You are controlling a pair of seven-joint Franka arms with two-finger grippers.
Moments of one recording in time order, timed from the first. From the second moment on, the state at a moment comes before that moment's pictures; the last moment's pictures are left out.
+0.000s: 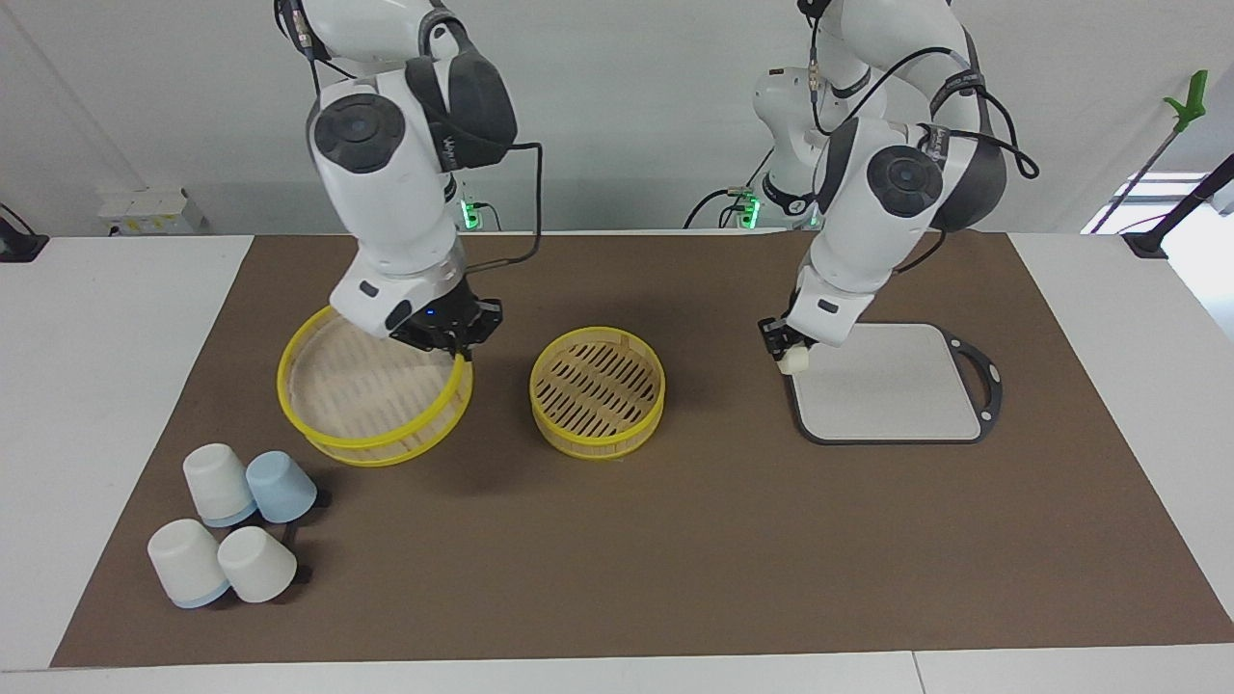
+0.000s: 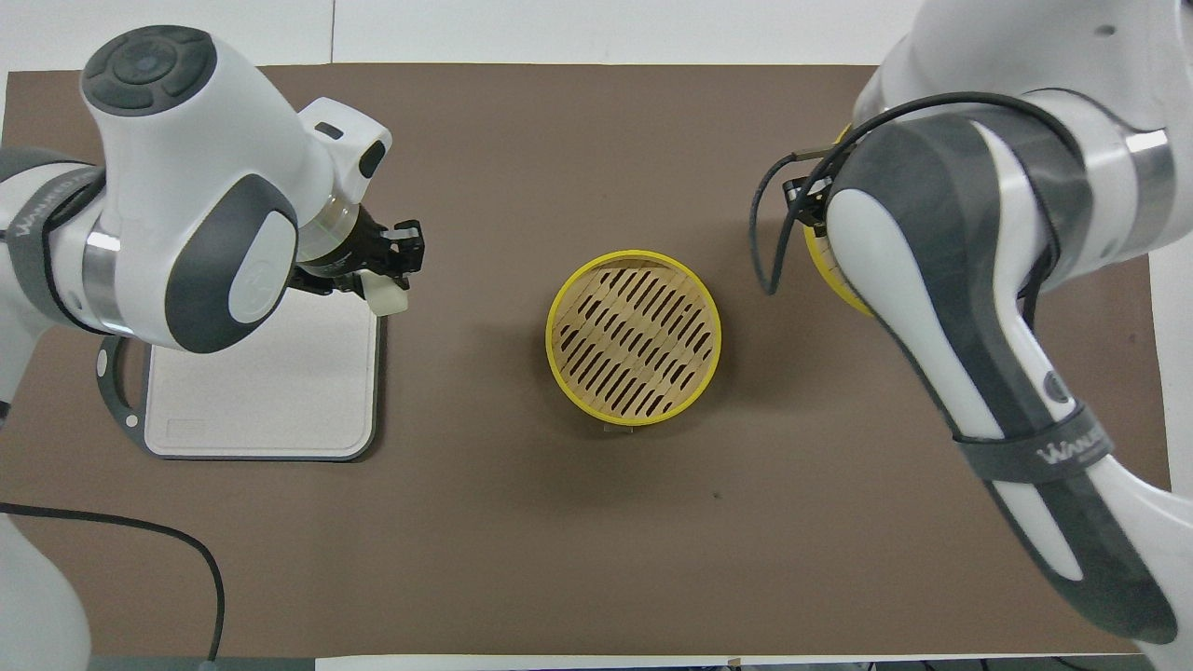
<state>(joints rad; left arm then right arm) -0.33 0.28 -0.06 -1.51 -0.06 1.69 -0.57 0.21 0.40 0.02 -1.22 0.03 1.52 0.10</state>
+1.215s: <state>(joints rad) -0.67 0.58 -0.06 -1.43 -0.09 1.95 -0.91 0.15 0.39 0.02 -1.28 -0.06 1.51 0.04</state>
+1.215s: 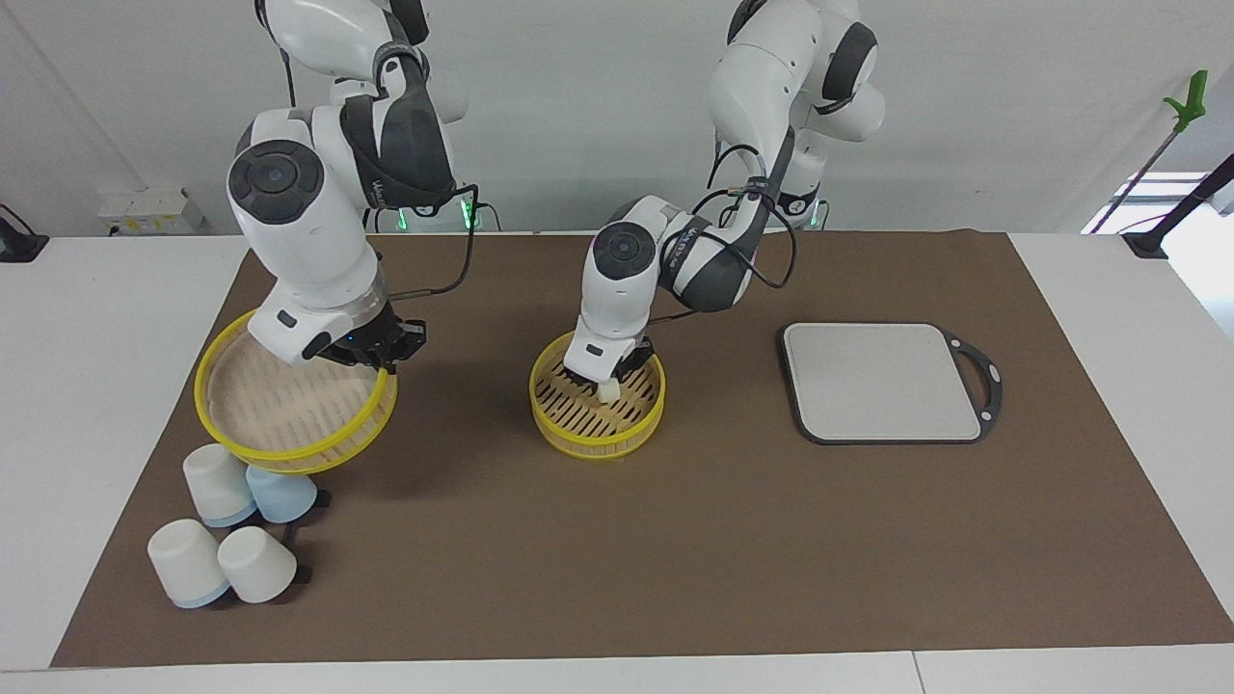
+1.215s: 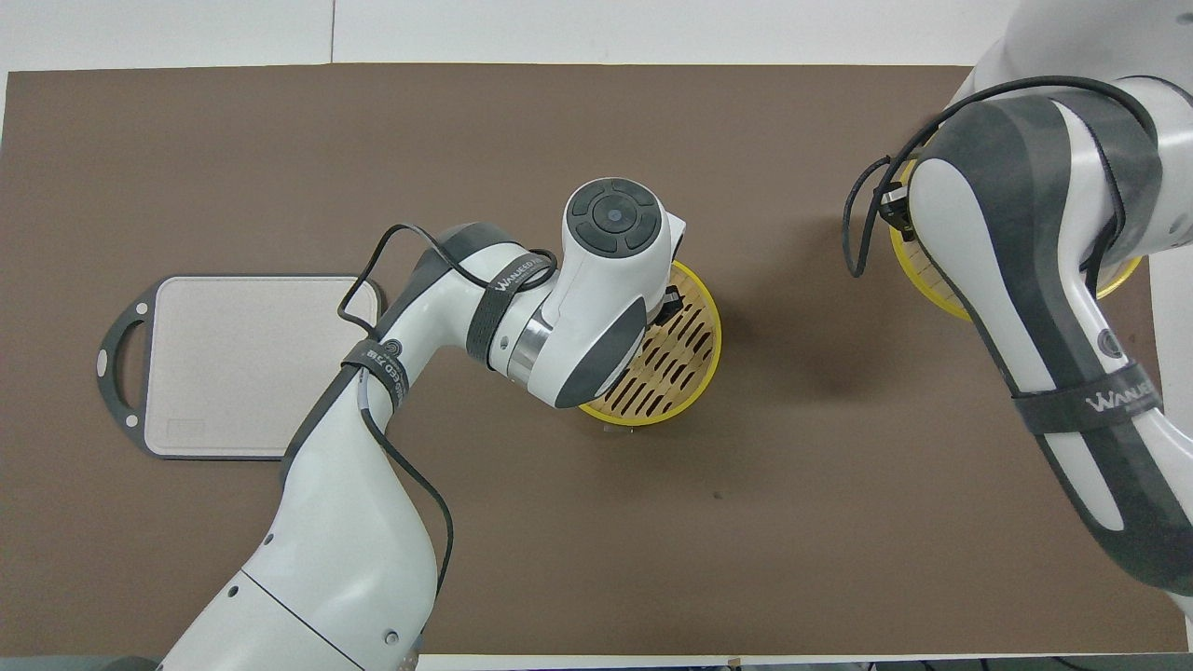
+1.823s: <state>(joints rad) -0.69 0.58 -0.07 -1.45 -0.11 1.98 -0.91 0.15 0.39 0.02 -1.29 -0.06 1.54 0.04</state>
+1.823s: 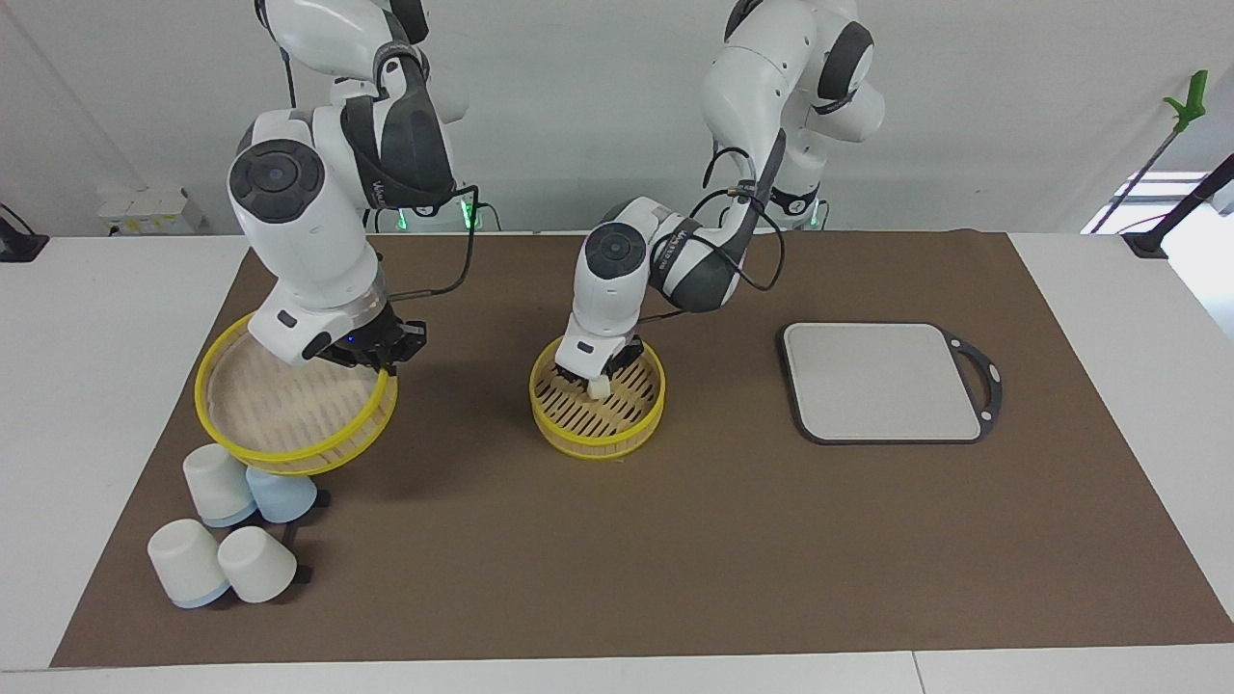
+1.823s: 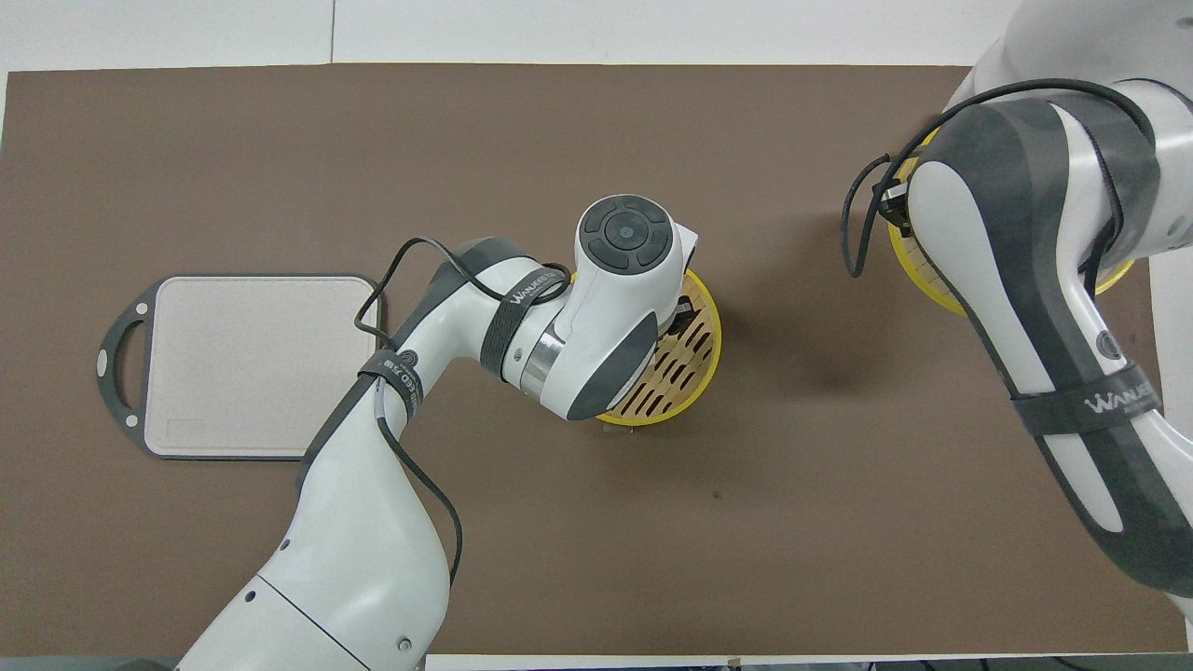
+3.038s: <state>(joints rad) -0.47 0.39 0.01 -1.40 -0.12 1.81 -0.96 0.15 0.38 0.02 -1.30 -0.06 1.60 0.06</state>
